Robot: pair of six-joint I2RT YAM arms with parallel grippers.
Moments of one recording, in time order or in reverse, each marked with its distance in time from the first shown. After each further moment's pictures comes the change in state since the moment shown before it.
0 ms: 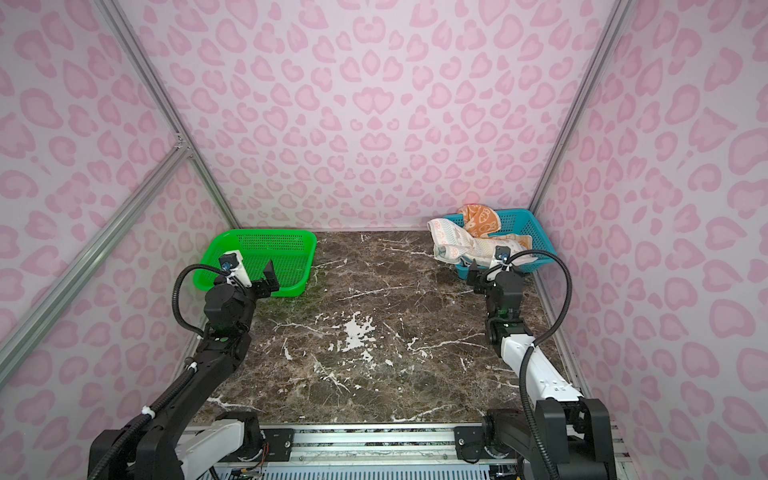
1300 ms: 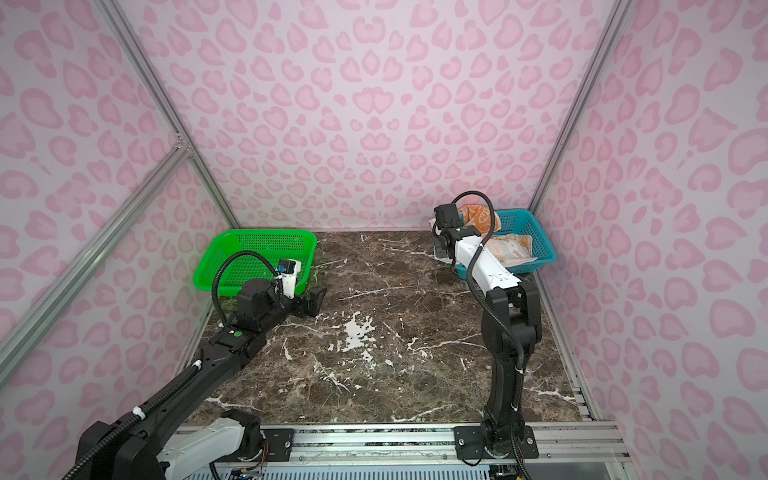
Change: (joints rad) left arm -0.250 0.042 0.074 -0.356 0.245 0.003; right arm 0.219 0.799 1.092 -0.979 0.243 -0.008
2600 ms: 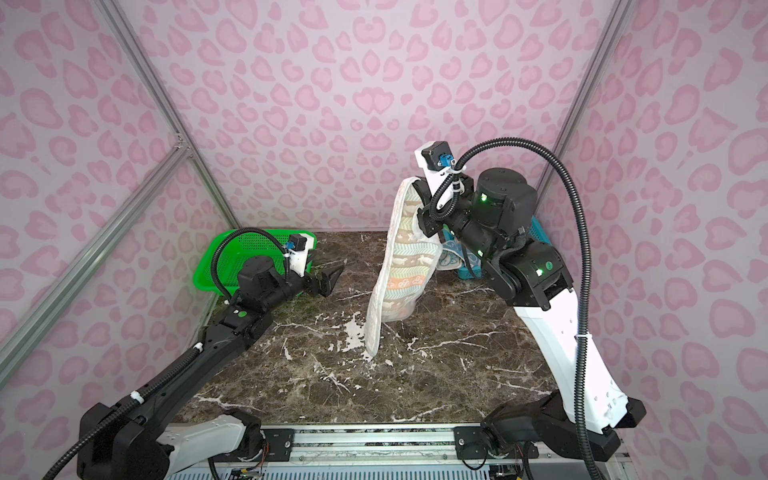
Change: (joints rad) left arm -0.080 0.071 0.214 0.053 0.147 0.037; right arm 0.364 -0.593 0.193 0.034 -0.337 -0.215
